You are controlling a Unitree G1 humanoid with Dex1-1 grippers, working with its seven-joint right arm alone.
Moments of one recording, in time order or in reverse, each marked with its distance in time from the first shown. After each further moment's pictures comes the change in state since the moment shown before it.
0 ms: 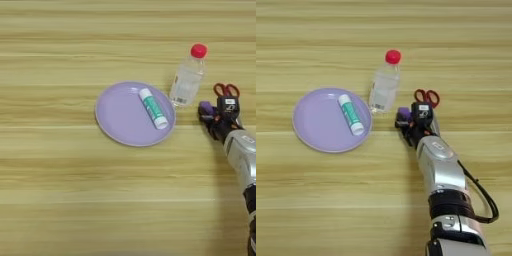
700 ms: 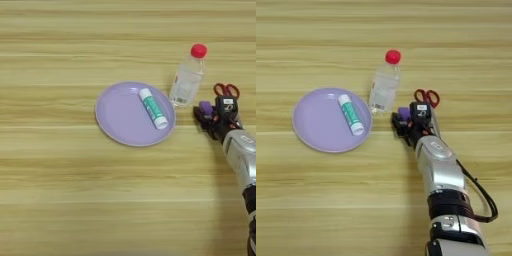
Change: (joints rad) arm 0.004 0.000 0.008 -0.005 -0.005 -0.011 0.000
